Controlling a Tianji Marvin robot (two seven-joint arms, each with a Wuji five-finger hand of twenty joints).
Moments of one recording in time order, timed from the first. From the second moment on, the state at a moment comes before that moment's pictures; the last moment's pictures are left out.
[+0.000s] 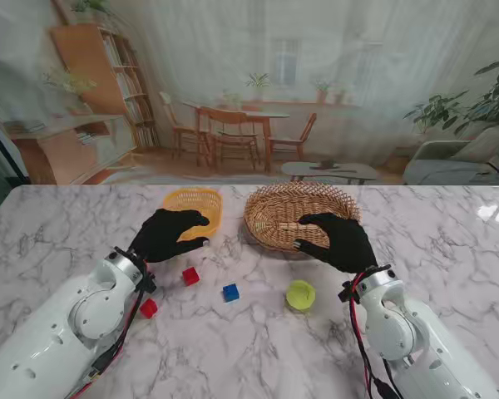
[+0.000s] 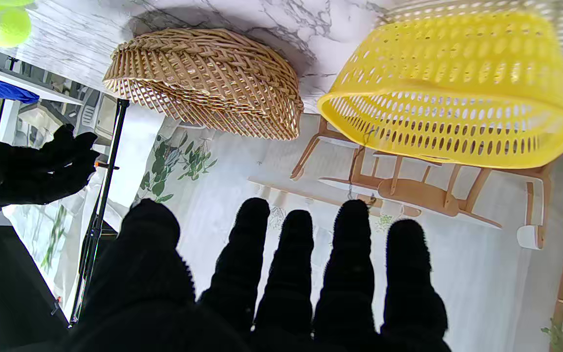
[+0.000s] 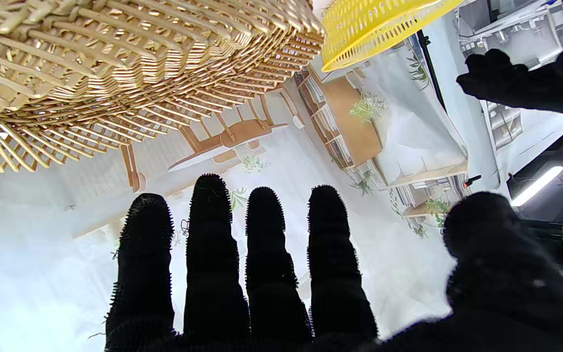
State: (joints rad) left arm 1.45 -1.08 -1.22 -1.48 0.85 -0.33 0.13; right arm -1.58 -1.13 1.26 -1.55 -0.77 -0.20 -0.29; left_hand 0.86 -0.04 0.00 0.01 0.57 0.15 0.25 0.51 0.55 0.15 0.20 0.42 0.50 0.24 0.27 0.56 0.13 0.26 0.78 0.56; right_hand 0.41 -0.21 0.36 -0.06 0.54 0.01 0.41 0.45 0.61 0.15 0.50 0.38 0.66 0.19 0.33 0.37 0.24 0.35 1.06 0.44
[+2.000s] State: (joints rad) left arm 1.53 -1.02 -1.47 -1.46 1.07 -0.40 -0.02; right arm -1.72 -1.13 1.31 -1.68 -0.83 -0.20 -0.36; left_hand 0.86 -0.16 -0.01 0.01 0.51 0.18 0.18 0.45 0.56 0.16 0.15 0.36 0.51 0.23 0.27 0.52 0.16 0.24 0.77 0.56; right_hand 0.41 -0.21 0.36 -0.06 0.54 0.01 0.41 0.45 0.61 0.15 0.50 0.38 0.66 0.19 0.33 0.37 0.24 0.35 1.06 0.44
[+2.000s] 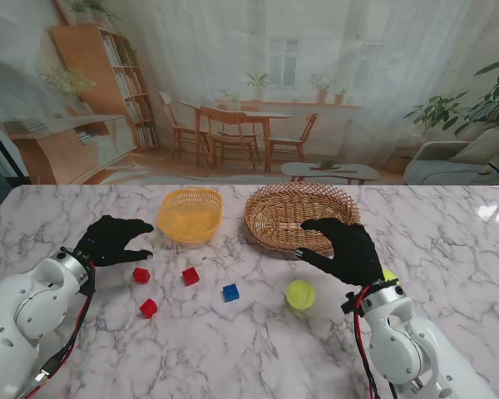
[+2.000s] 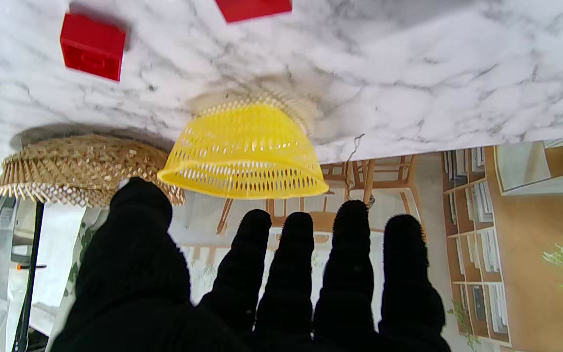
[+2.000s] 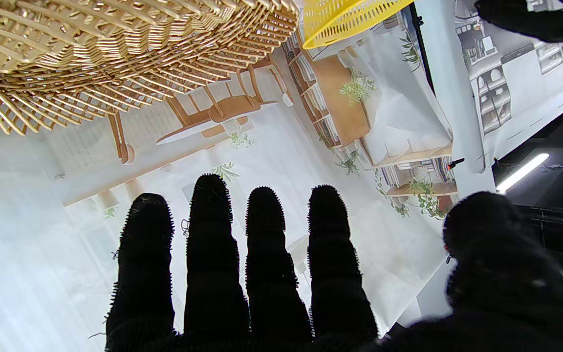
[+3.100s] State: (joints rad) left arm 1.44 -0.99 -1.34 -1.28 1.09 -0.37 -0.13; right arm -1.73 -1.13 1.32 -1.69 -0.84 -0.19 -0.37; left_hand 0.89 -0.33 0.21 0.17 0.40 0.14 0.16 0.44 0.43 0.10 0.16 0.35 0.51 0.18 0.27 0.53 0.18 0.17 0.77 0.56; right_hand 0.41 -0.21 0.36 -0.06 0.54 0.01 0.41 0.45 0.61 0.15 0.50 0.38 0.66 0.19 0.33 0.37 0.24 0.35 1.06 0.44
